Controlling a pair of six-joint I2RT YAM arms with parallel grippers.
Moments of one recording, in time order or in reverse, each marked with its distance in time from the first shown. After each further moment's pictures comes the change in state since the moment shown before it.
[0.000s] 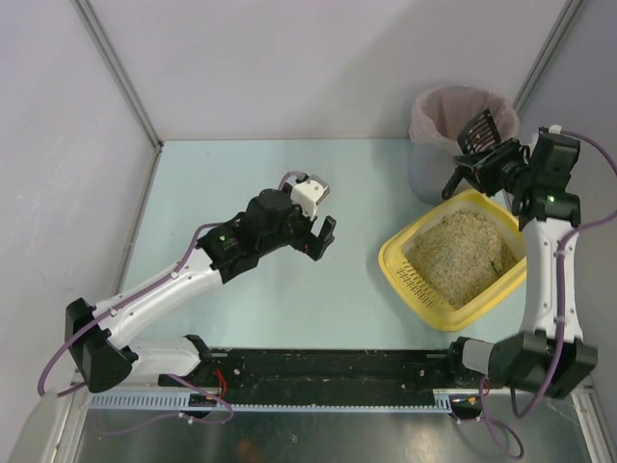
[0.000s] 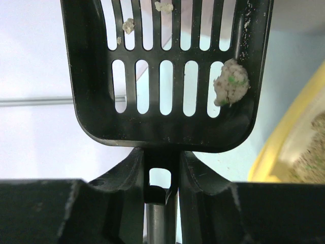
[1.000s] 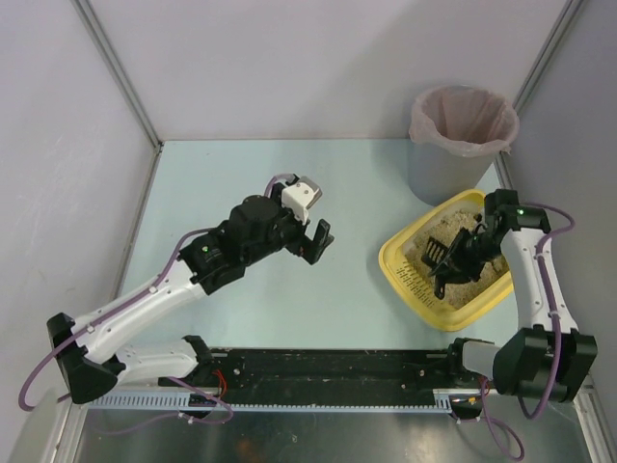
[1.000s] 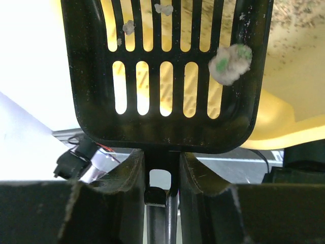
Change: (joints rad) left arm -0.045 -0.105 -0.005 0.008 -0.008 0.000; right arm 0.132 -0.094 -0.200 -0.817 0.133 -0.449
